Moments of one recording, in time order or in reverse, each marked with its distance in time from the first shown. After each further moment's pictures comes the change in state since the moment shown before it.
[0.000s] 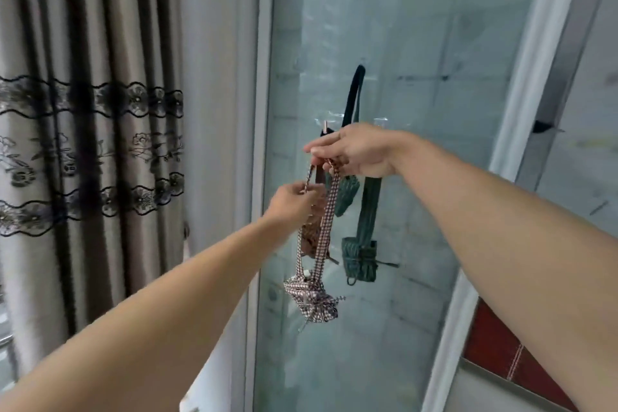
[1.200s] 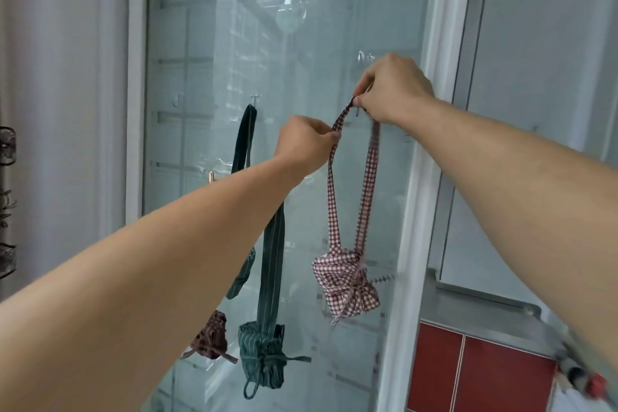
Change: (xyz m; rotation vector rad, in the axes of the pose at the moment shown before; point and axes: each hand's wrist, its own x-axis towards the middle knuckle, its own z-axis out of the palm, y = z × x) left_hand 0.174 0.168 0.189 0.185 0.041 0.428; right_hand -0.016 -0.045 -0.246 -1.008 1.104 -0.163
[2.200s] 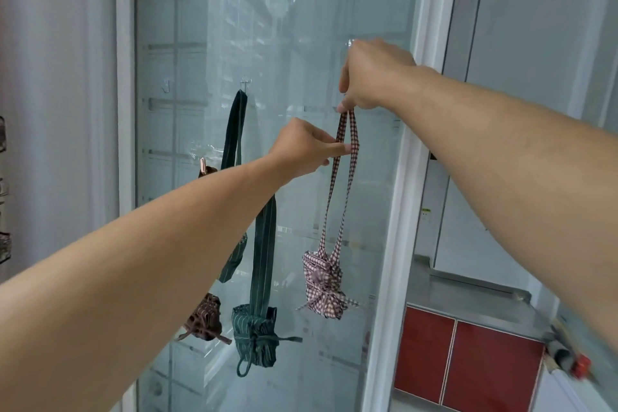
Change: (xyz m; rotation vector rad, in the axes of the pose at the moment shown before) left_hand -0.020 -0.007 0.006 0.122 -0.190 0.027; right_hand -0.006 -0.021 -0.015 -0.367 -0.228 -0.062
